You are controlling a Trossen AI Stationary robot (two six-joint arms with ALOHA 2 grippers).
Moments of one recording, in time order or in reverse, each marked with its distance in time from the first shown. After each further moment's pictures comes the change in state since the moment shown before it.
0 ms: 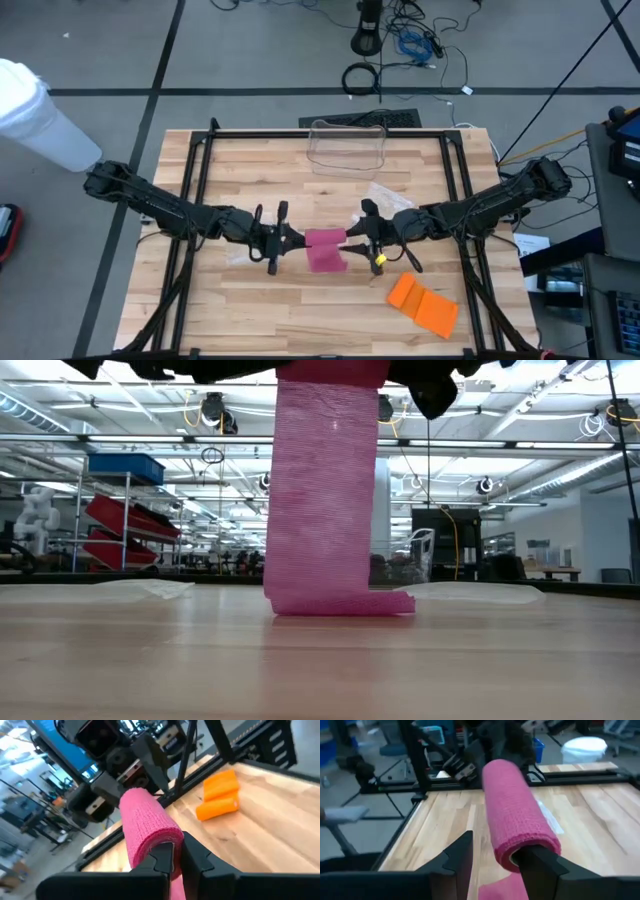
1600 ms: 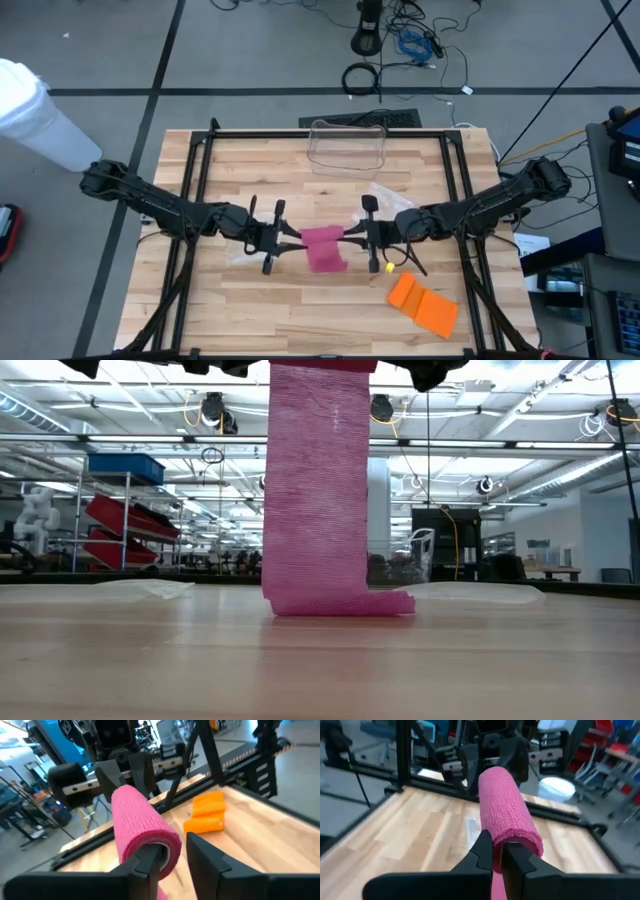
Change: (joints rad) left arm -0.004 -0.077 -0.019 -0.012 0.088 -0.190; right arm 0.022 0.004 0.004 0.057 0.106 -0.367
